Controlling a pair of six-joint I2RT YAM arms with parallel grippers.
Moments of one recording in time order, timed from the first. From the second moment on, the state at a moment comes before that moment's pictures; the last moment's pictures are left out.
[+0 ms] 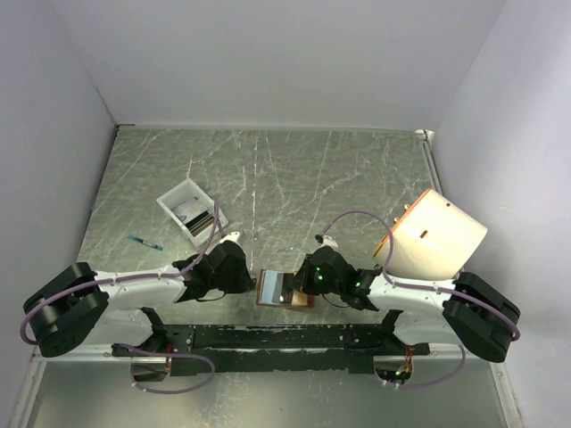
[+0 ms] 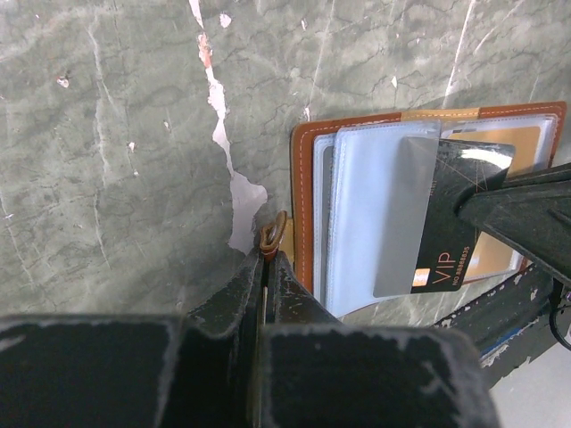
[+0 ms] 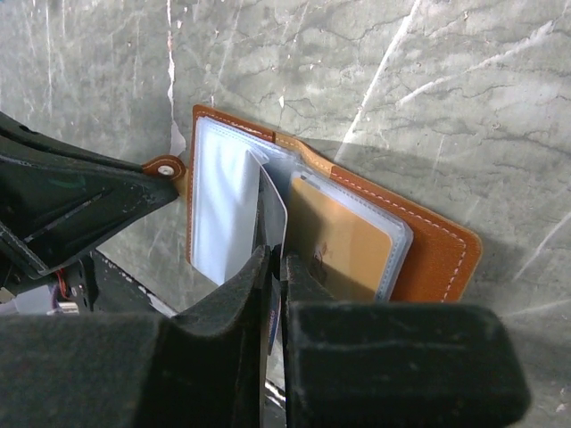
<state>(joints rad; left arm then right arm) -0.93 1.26 0.42 -0.01 -0.05 -0.88 0.96 1.18 0.32 0.14 0.05 1.00</state>
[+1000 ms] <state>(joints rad) -0.94 1.22 0.40 -0.04 -0.07 -0.88 0.96 1.26 0.44 0.01 0.03 0.94</state>
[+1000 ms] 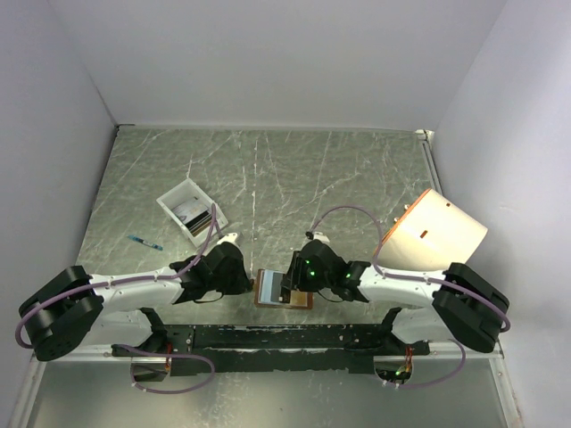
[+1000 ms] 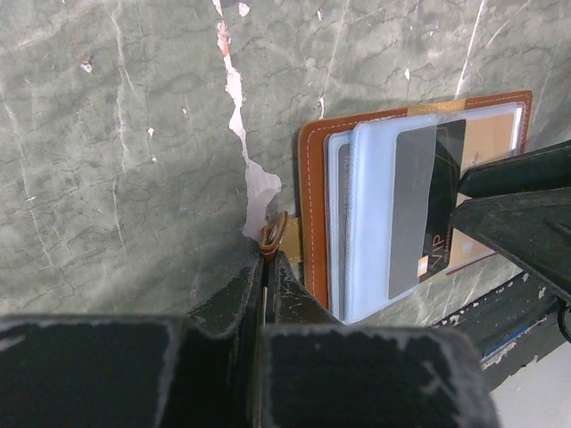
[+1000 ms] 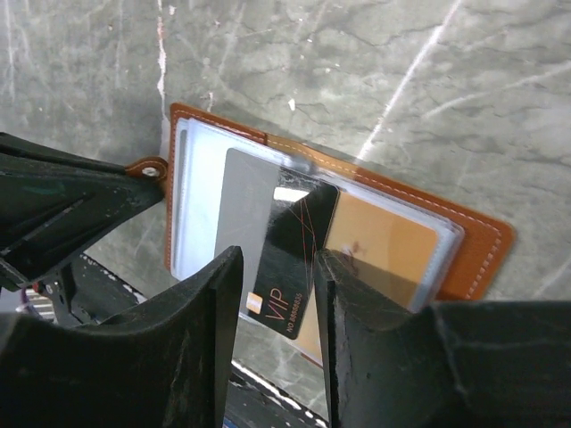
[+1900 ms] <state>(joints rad) -0.94 1.23 0.40 -0.02 -0.07 -0.89 0.97 1.37 0.44 0.19 -0.04 0.91</state>
